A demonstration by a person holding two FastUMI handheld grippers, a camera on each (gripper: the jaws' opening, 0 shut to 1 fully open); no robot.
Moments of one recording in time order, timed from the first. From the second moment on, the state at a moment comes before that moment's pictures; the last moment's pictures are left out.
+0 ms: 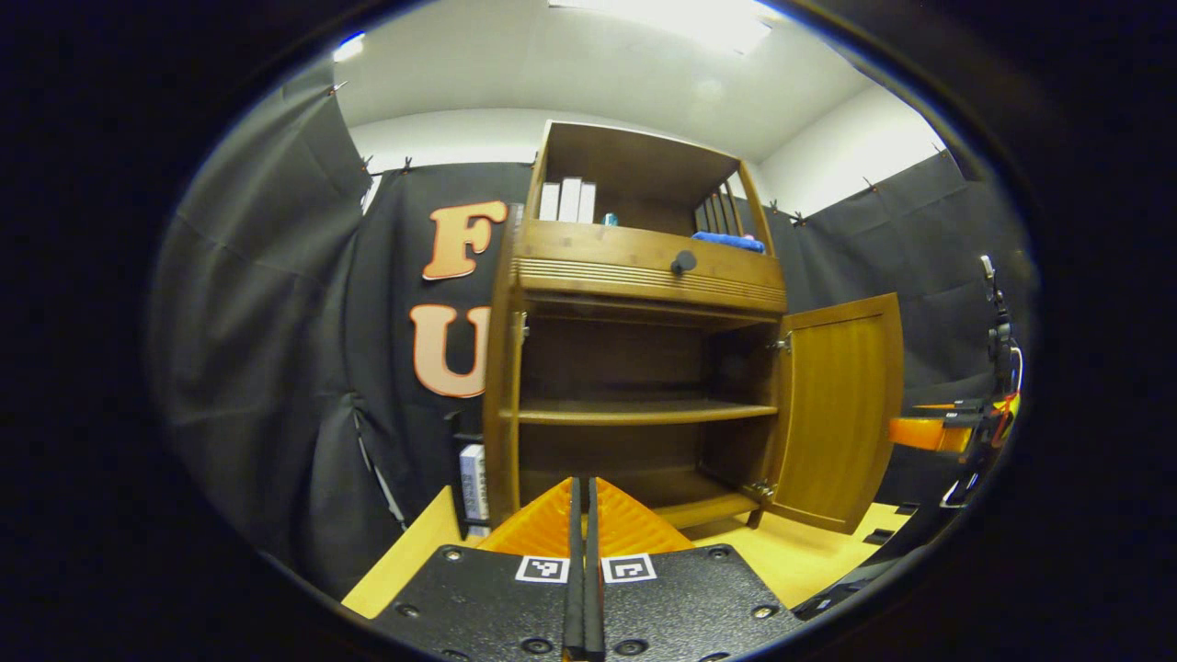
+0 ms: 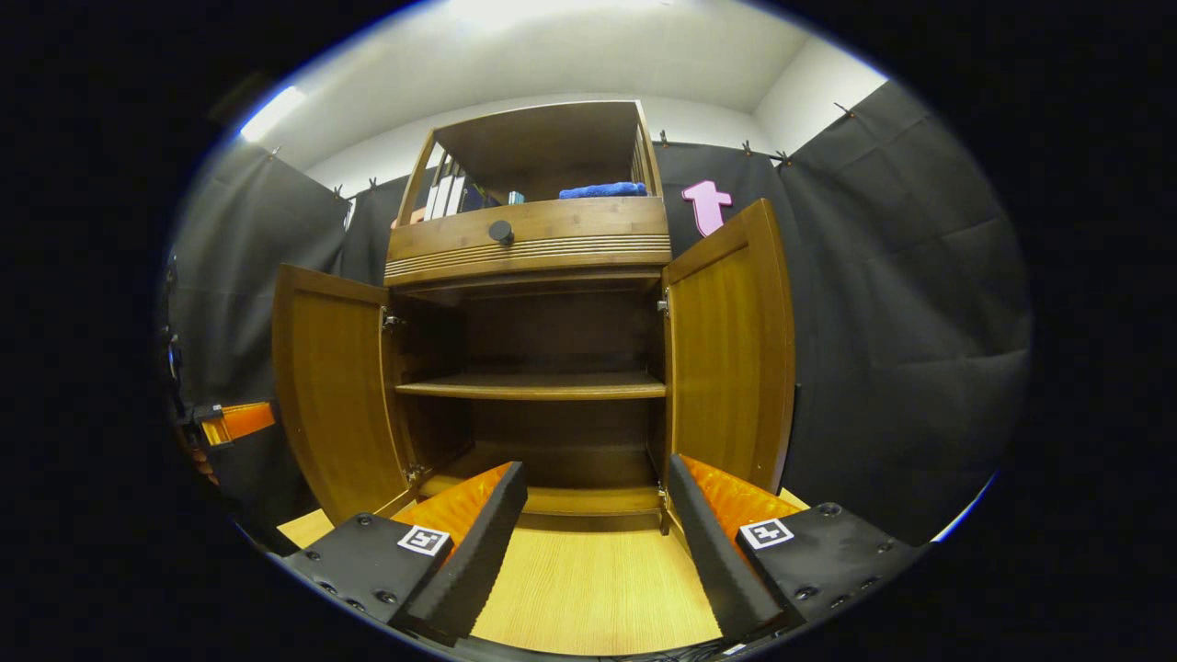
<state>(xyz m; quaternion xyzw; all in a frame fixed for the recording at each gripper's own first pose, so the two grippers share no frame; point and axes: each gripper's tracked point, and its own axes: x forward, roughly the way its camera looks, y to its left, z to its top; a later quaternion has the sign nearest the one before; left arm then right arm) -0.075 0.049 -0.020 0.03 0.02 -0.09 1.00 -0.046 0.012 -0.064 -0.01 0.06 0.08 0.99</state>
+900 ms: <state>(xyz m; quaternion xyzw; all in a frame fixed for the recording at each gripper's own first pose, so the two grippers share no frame) -0.024 -0.005 -0.035 -0.01 0.01 -0.04 1.00 -0.061 -0.015 -0.058 -0.01 0.06 0.04 1.00</state>
